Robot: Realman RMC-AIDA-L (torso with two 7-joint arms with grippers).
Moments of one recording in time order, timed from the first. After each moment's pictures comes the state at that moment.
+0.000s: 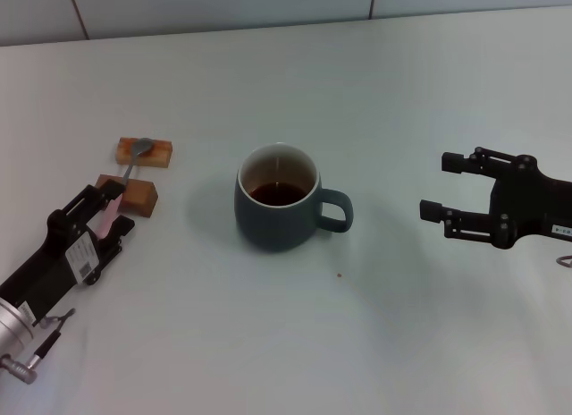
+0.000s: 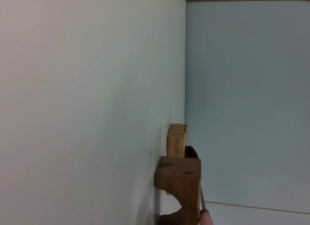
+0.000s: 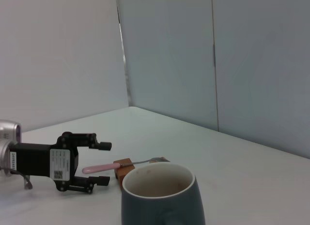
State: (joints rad) left arm -0.32 -2.07 0.24 0.01 1.77 1.30 -2.02; right arm 0.35 2.07 -0.73 -0.68 -1.85 -1.55 1.12
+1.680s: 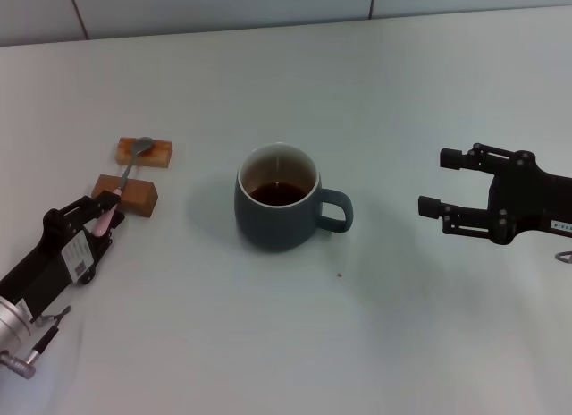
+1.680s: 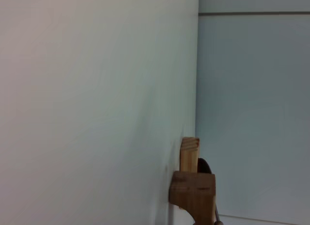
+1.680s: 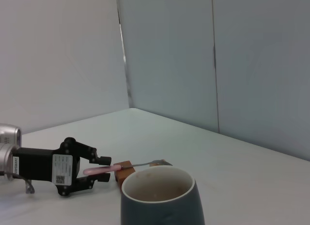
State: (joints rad) left arm -0.33 -2.07 0.22 0.00 1.77 1.26 -2.01; right arm 0.35 2.07 -0.73 -0.69 -1.85 -1.55 1.13
